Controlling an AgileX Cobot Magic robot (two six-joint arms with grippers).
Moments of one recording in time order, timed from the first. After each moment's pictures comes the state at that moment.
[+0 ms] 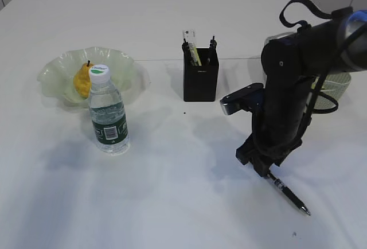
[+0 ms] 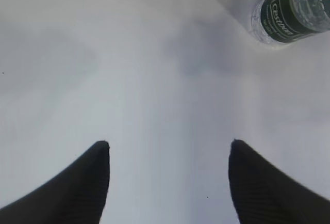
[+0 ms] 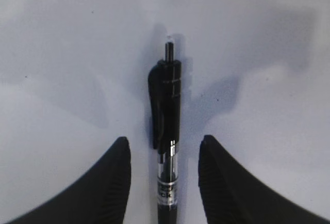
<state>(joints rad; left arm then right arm) -0.04 1.27 -0.95 -0.11 0.93 -0.06 0.37 2.00 -1.27 -0.07 0.93 -0.09</state>
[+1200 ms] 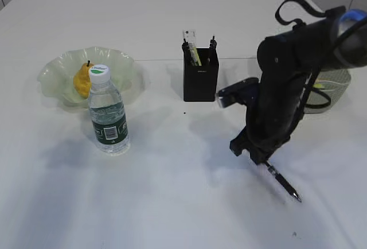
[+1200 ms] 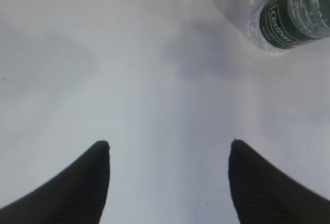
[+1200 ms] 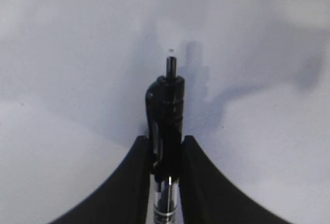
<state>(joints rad) -0.04 1.27 -0.95 -0.11 0.91 -0.06 0.37 2.04 -1.30 -0.06 0.89 -0.10</state>
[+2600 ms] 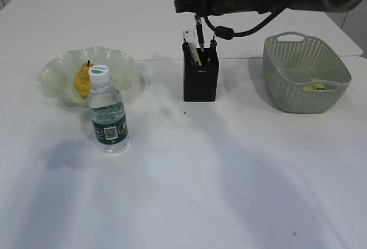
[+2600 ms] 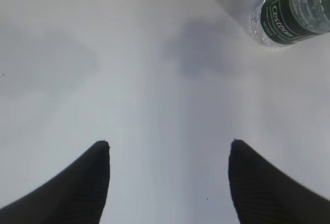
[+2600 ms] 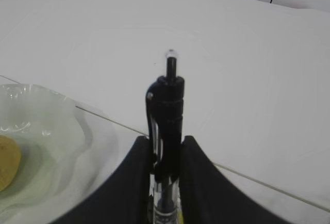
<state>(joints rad) -0.04 1.27 -0.95 -0.11 0.92 -0.06 0.37 2.08 -1.72 0.03 0.12 -0.10</state>
